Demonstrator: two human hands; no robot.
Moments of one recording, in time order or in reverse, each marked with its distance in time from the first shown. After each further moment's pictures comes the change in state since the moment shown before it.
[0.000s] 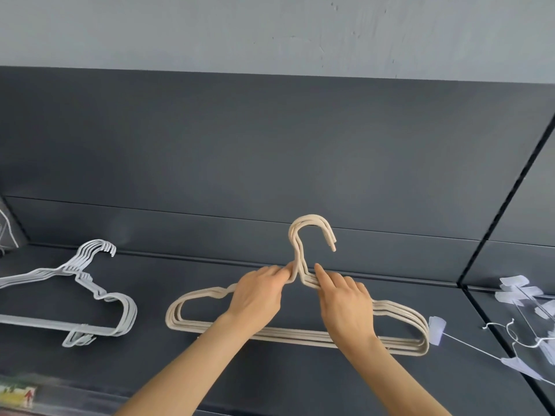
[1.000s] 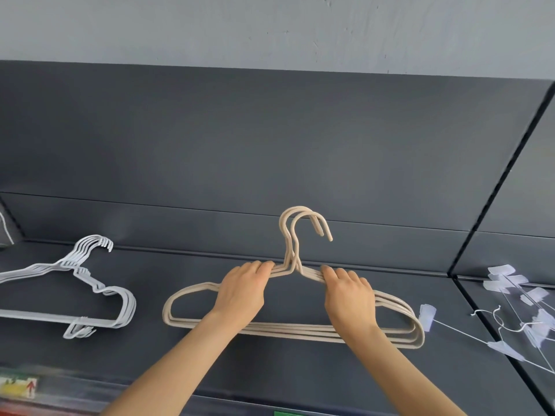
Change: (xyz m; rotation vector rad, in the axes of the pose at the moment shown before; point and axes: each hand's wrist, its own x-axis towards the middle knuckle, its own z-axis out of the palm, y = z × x) left_hand -0.016 -0.012 0.000 0.092 -0.048 -0.125; right_hand -0.007 0.005 -0.006 -0.075 -0.105 0.100
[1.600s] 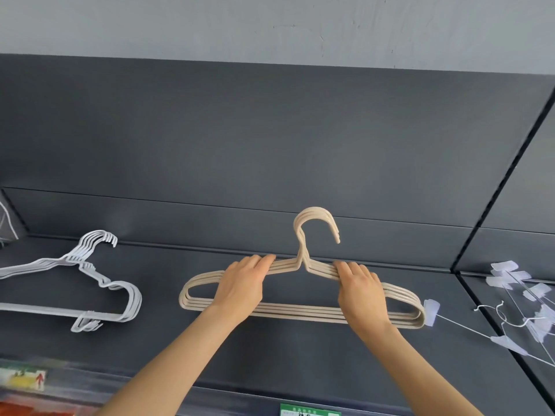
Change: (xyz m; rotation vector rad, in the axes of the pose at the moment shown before) left_hand -0.003 -0.014 0.003 -0.042 0.014 -0.003; right_hand 0.002 0.019 0.013 0.113 -0.163 0.011
